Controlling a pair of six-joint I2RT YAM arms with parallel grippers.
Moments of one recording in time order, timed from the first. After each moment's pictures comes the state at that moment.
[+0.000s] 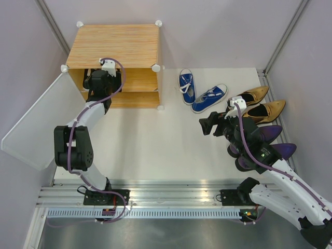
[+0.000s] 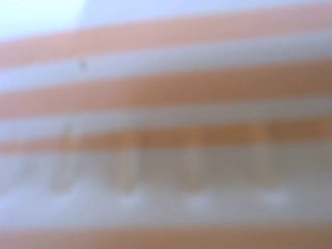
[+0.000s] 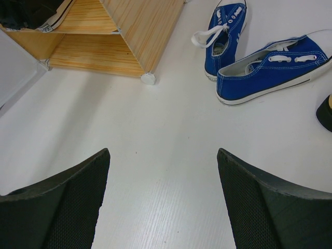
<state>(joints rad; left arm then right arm) -0.04 1.68 1.19 0.19 -0.06 0.13 0.65 0.76 0.79 -0.27 0.22 0.37</state>
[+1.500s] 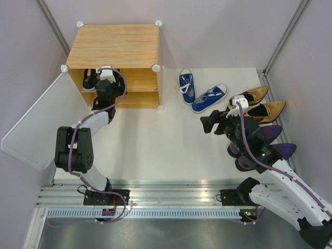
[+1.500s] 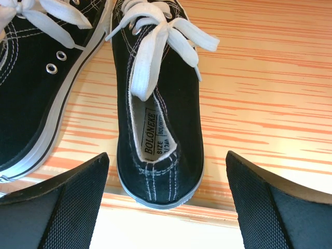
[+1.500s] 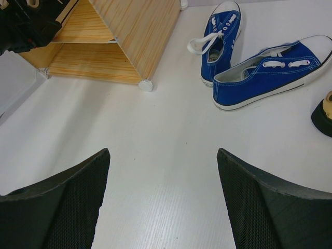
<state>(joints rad) -0.08 1.66 1.01 0.45 -0.20 -0.07 0.62 0.76 0.79 -0.25 0.21 0.37</state>
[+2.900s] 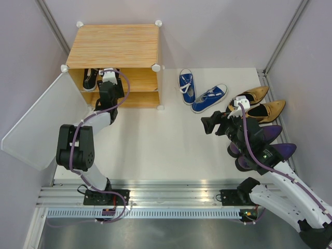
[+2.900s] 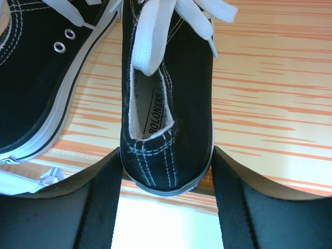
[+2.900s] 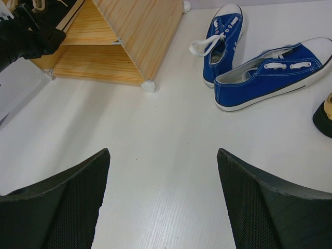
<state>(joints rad) -0.10 1.68 0.98 0.49 -0.28 -0.02 0.62 0.73 0.78 -0.25 0.20 0.37</state>
